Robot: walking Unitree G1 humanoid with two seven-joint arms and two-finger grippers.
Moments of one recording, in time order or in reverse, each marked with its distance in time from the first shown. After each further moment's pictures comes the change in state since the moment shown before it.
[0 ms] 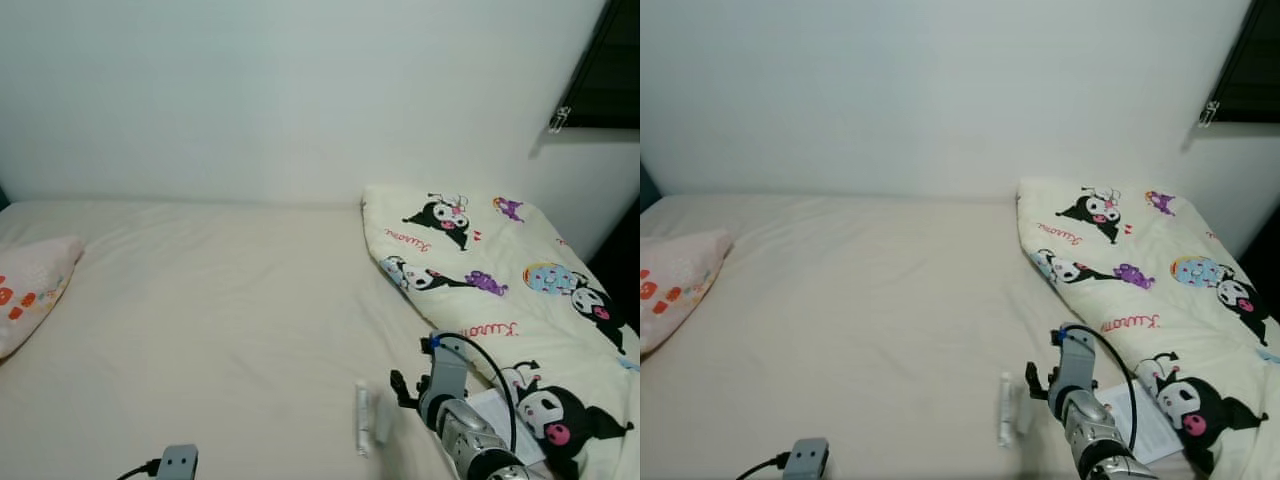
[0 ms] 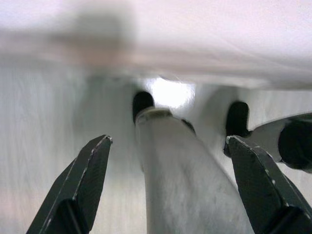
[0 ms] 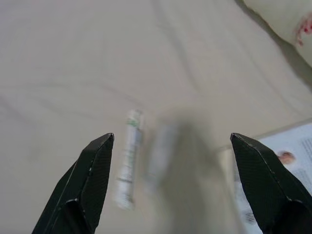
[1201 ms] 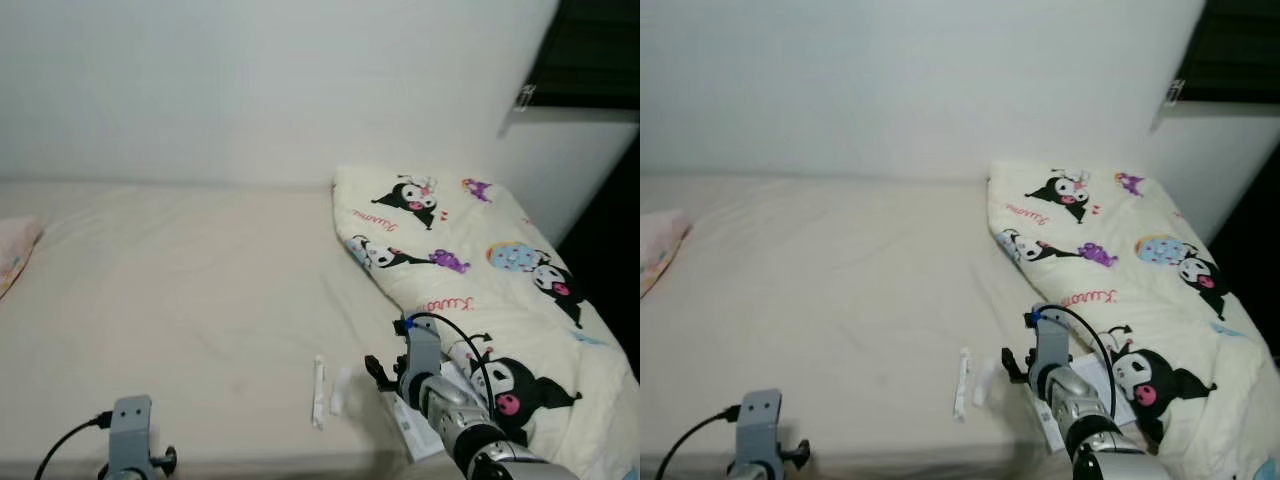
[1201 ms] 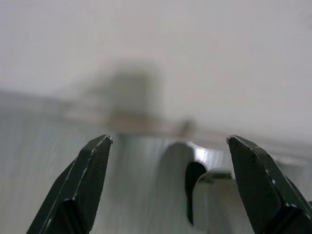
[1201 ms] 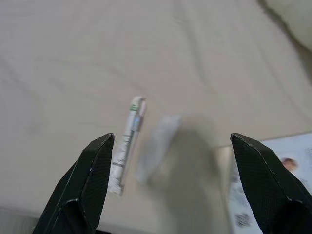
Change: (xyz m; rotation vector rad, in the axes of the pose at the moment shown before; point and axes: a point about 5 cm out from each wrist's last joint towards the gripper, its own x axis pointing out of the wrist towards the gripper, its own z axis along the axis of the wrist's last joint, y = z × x) left arm -0.011 0.058 0.079 -0.030 -0.327 0.234; right arm 0.011 0.031 0.035 -0.074 -0.038 0.158
